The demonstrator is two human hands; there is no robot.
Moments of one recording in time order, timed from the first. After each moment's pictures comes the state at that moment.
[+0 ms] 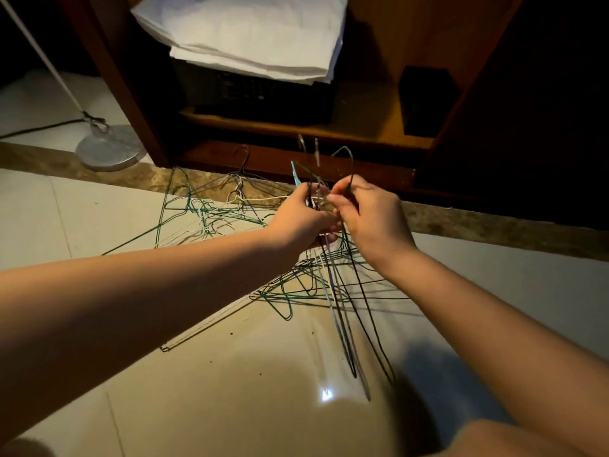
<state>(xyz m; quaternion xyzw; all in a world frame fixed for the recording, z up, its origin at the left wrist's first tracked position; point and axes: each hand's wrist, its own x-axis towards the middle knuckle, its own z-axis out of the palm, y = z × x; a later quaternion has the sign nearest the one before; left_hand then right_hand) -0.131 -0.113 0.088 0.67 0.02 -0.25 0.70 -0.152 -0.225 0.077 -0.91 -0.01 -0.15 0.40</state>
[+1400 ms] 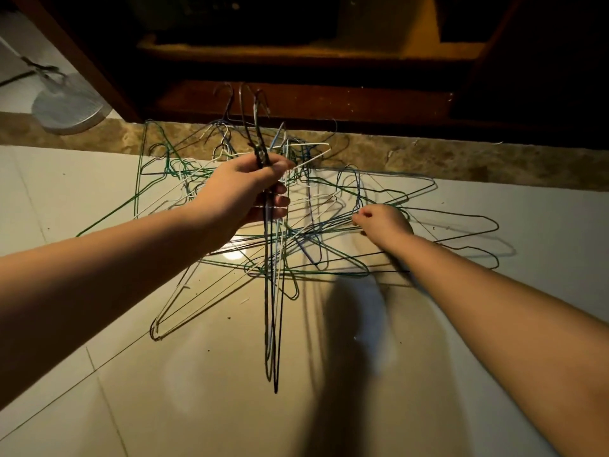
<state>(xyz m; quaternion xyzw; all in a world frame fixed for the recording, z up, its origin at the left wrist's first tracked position) -0.078 -0.075 0.025 0.73 0.05 -0.26 0.63 -0.091 -0.286 -0.135 -0.91 0.22 0.17 0.32</state>
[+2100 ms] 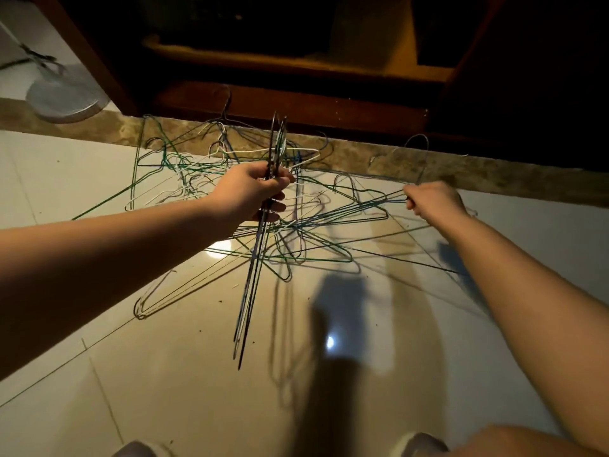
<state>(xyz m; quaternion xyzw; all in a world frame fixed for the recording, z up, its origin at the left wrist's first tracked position) -0.098 -0.073 0.031 0.78 0.03 -0.27 0.57 -0.122 -0.351 -0.044 -0.87 0.34 0.10 0.34</state>
